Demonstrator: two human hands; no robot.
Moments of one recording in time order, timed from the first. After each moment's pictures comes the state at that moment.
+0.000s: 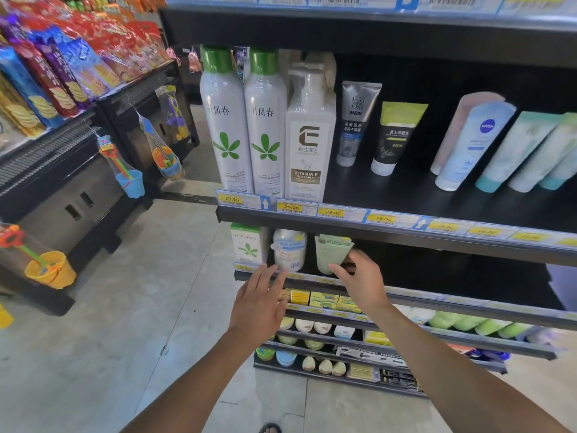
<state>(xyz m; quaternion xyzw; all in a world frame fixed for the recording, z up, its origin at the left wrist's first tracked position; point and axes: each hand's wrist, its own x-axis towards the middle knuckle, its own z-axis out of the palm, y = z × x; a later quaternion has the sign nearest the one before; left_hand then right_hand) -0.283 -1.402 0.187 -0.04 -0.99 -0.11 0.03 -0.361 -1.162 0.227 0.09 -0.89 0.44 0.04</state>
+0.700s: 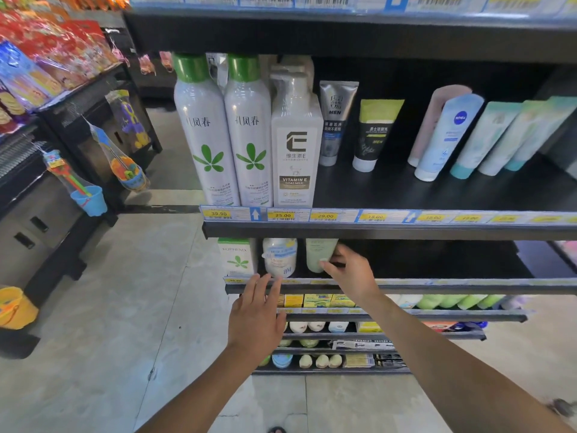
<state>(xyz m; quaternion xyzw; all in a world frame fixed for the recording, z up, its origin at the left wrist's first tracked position) -0.285 -1.409 0.186 -0.06 -1.00 -0.08 0.01 -0.371 -1.175 0.224 0.03 -0.90 0.44 0.00</state>
